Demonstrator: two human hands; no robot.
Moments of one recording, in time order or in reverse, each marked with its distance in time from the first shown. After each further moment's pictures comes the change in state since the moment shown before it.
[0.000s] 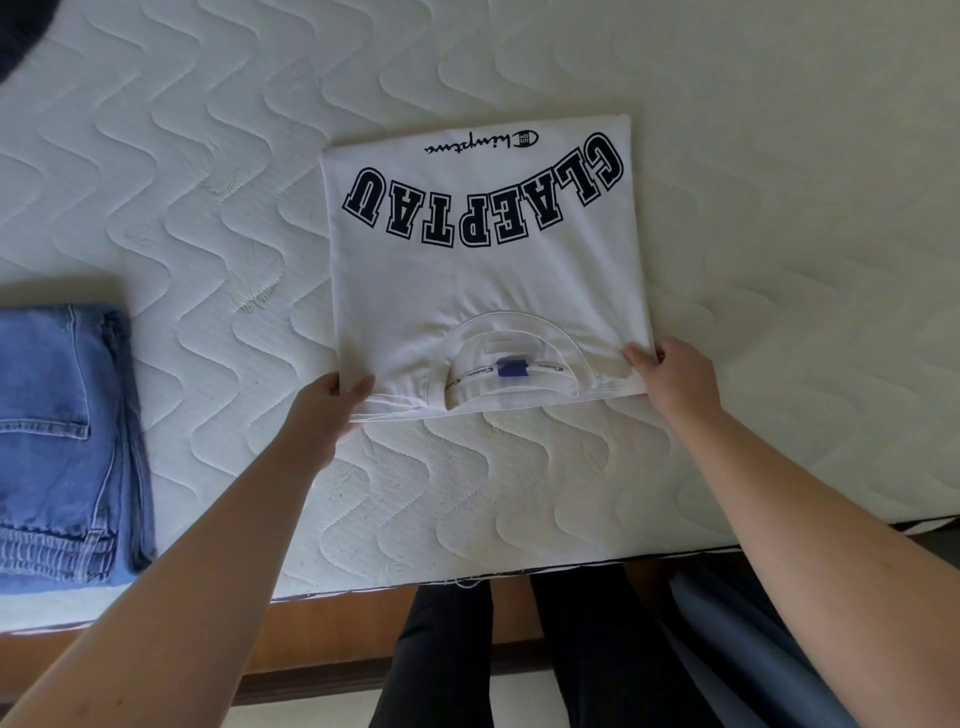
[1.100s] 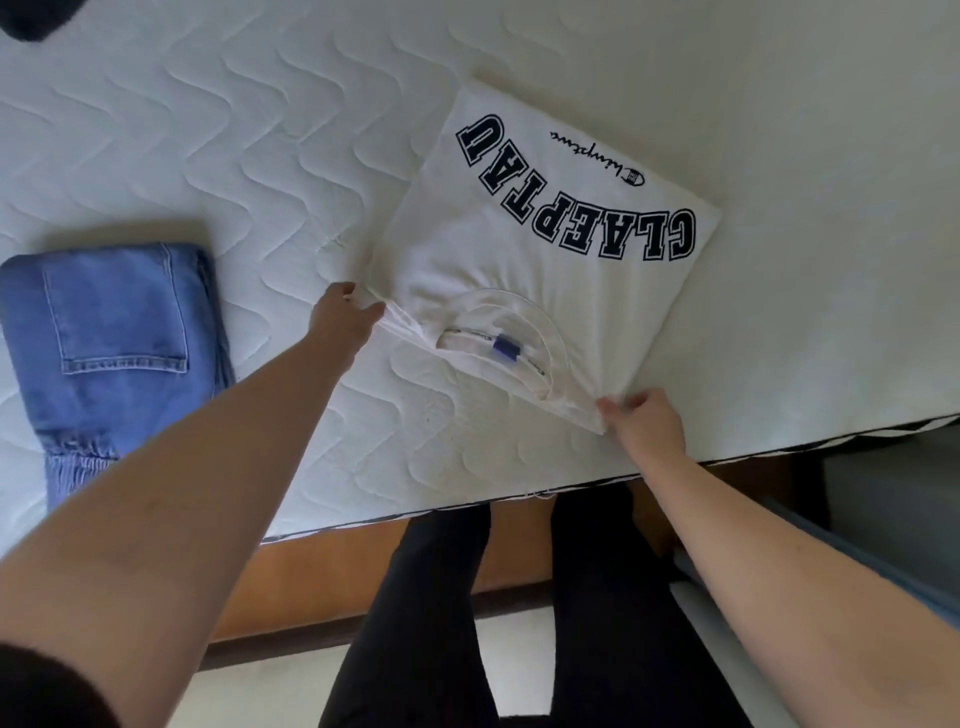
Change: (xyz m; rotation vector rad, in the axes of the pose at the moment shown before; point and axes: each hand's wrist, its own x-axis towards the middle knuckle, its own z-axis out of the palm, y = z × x) left_hand 0.007 0.034 -0.080 0.411 0.135 0.172; right_hand -0.166 -0.016 0.109 0.134 -0.039 0.332
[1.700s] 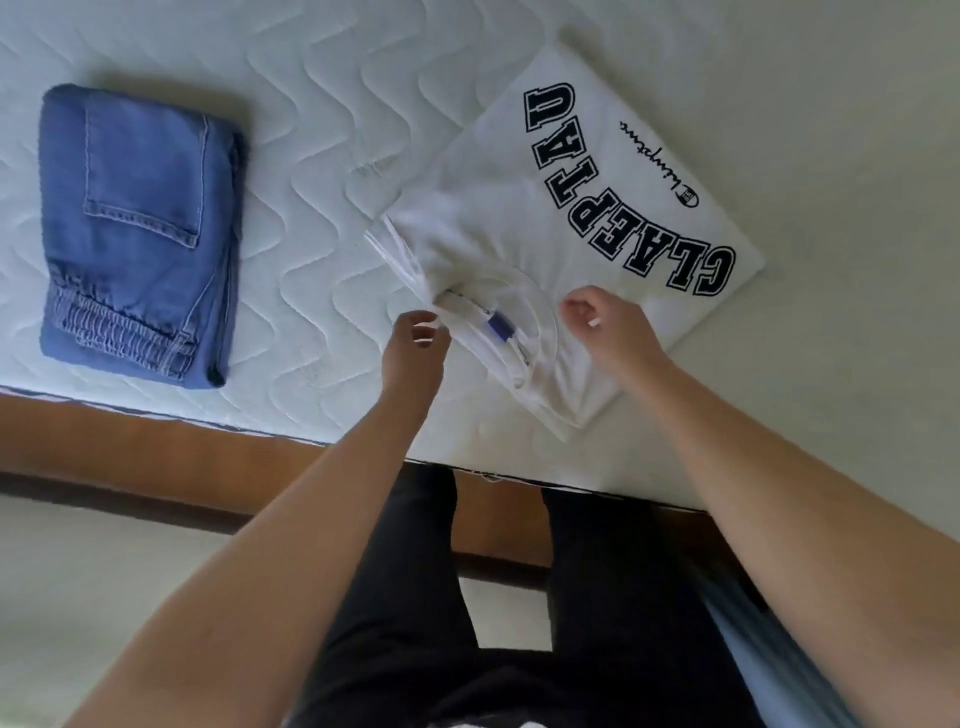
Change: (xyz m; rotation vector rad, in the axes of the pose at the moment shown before) left_hand -0.144 0.004 0.097 -0.417 0.136 -0.179; right_hand 0.038 -0.118 -0.044 -0.236 -0.342 -0.838
